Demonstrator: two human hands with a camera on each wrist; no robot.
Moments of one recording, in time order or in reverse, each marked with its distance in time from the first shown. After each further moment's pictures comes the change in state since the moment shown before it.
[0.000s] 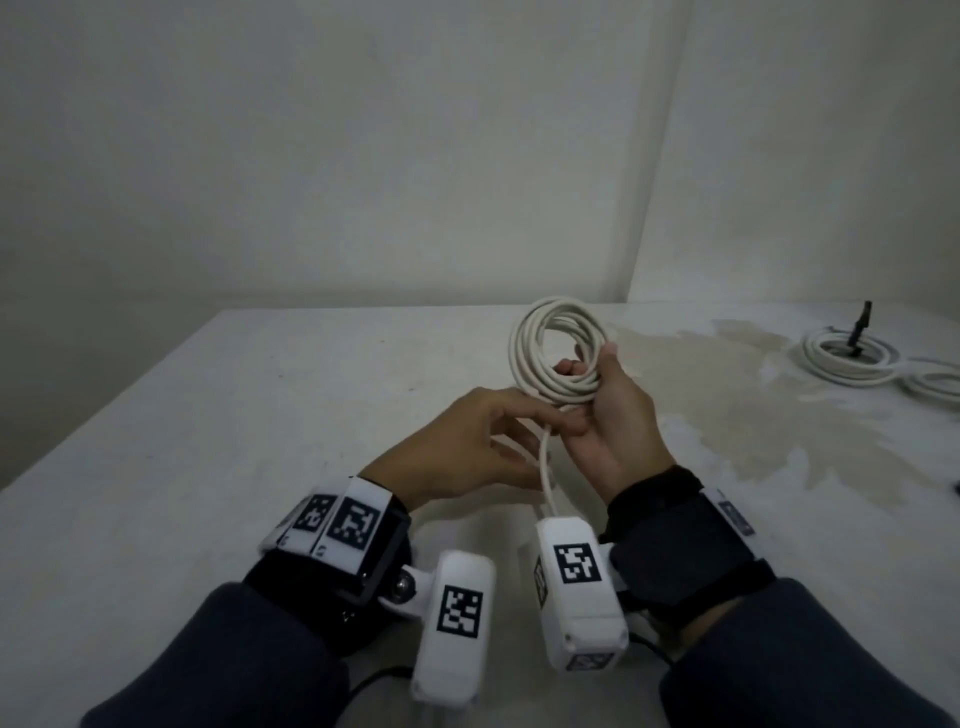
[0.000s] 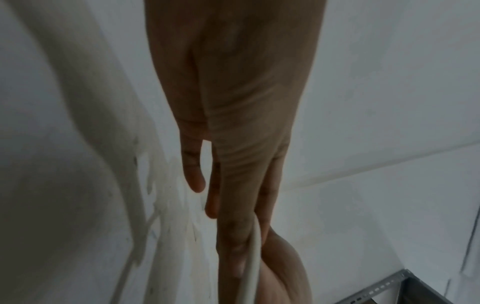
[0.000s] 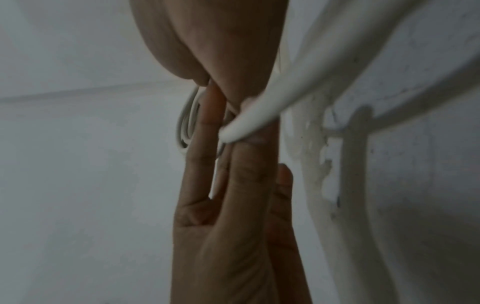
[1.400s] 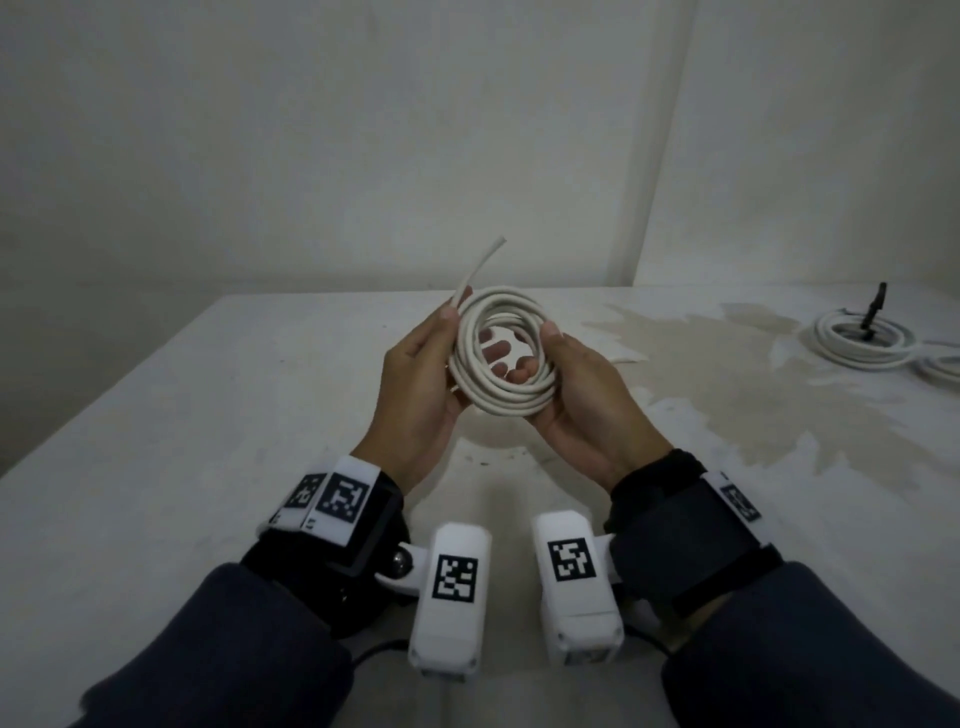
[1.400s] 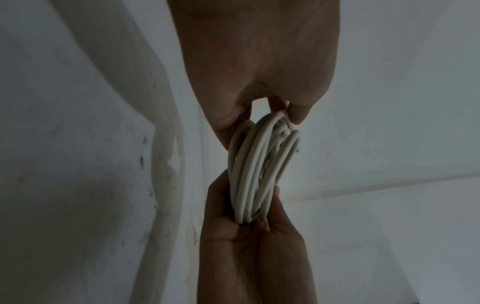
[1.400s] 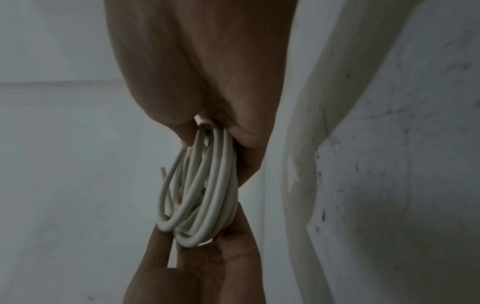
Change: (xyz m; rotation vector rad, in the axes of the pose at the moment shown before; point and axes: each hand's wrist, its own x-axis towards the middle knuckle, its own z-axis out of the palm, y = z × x) left_hand 0.009 0.000 -0.006 -0.773 0.676 -0.040; right_hand -0.012 0.007 0.008 -0.363 -0.334 0.015
